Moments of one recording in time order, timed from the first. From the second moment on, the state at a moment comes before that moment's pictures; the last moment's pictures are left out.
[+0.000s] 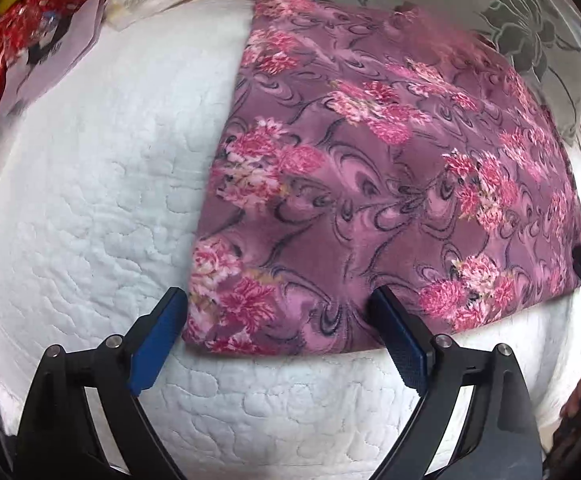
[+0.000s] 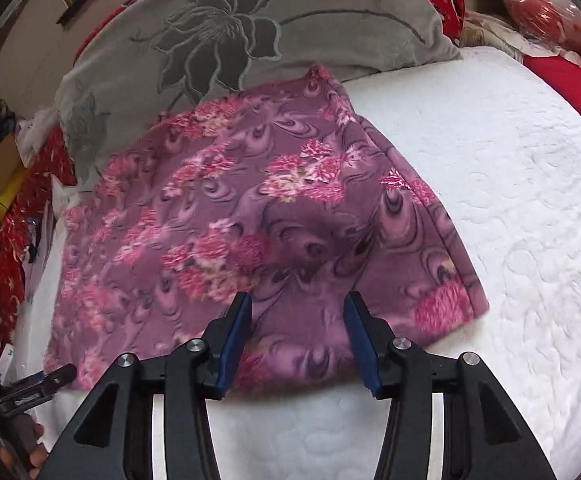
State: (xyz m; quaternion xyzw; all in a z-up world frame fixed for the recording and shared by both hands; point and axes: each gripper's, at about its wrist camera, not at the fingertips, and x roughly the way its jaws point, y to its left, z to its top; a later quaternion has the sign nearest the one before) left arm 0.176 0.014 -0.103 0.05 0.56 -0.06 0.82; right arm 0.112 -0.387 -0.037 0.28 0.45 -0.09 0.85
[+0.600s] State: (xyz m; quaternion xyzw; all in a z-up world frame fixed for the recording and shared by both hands) left arm 0.177 0.018 -0.111 0.05 0.56 -0.04 0.83; right arm 0.125 -0.323 -0.052 0.11 0.53 -0.10 0.84
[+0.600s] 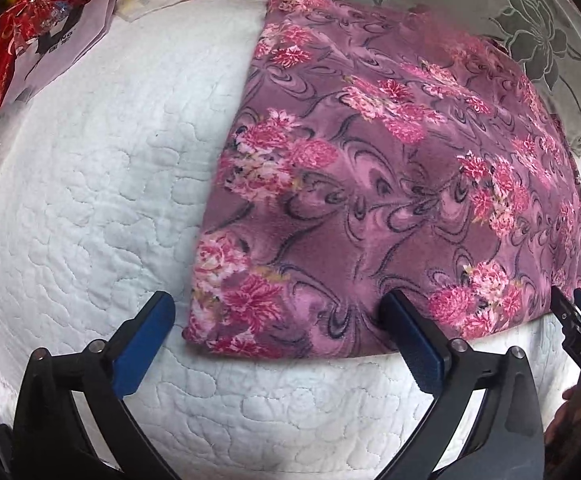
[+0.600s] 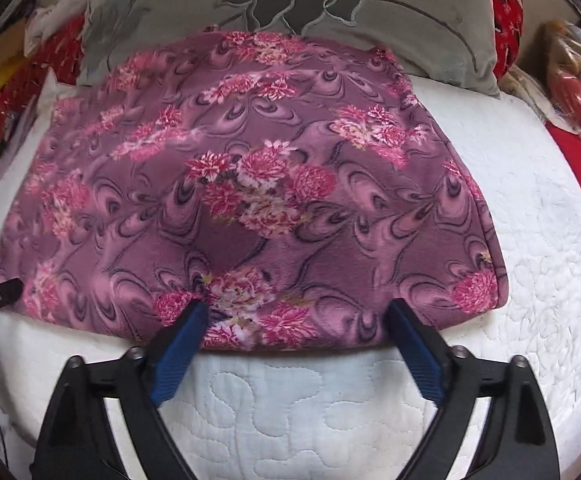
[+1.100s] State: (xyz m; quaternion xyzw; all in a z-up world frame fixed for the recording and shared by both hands) left arm 0.227 0.073 -0.074 -0.02 0.56 -0.06 0.83; right arm 0.122 -0.287 -0.018 0.09 0.51 -0.07 0.85
